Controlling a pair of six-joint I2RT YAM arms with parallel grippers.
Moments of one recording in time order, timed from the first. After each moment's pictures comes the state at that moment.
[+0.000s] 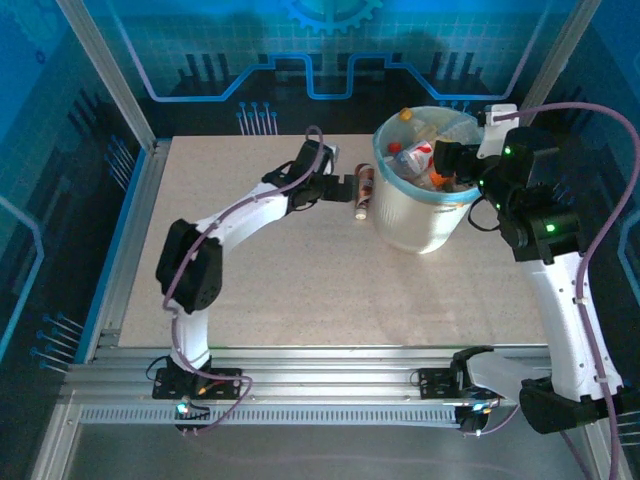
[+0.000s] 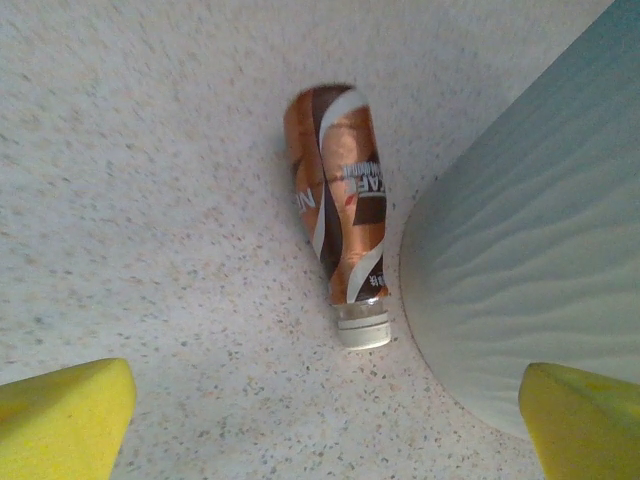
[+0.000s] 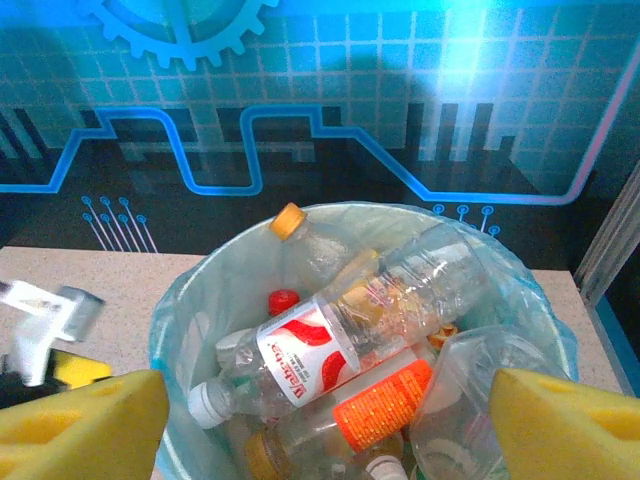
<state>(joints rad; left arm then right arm) -0.54 1.99 1.67 -0.42 0.01 -0.41 0.21 1.12 1.56 -0.73 0.11 0.09</state>
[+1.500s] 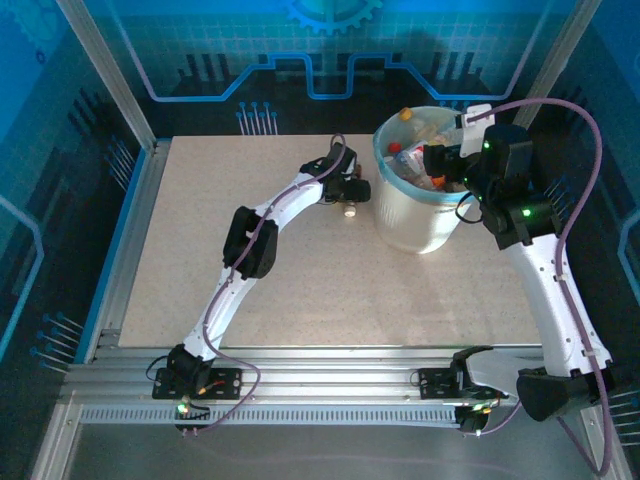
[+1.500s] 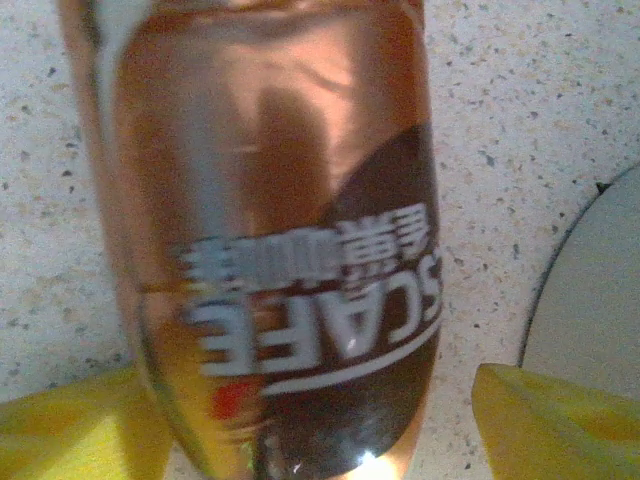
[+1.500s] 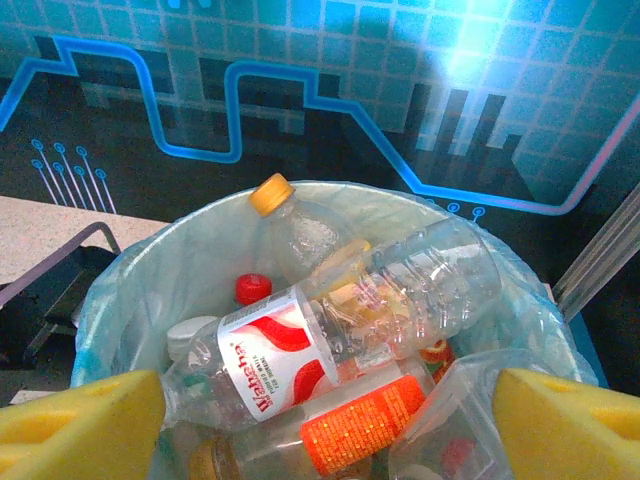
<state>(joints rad) -0.50 2.65 2.39 -0.68 0.13 -0.47 0.21 1.18 1.48 -0.63 0.12 -0.04</state>
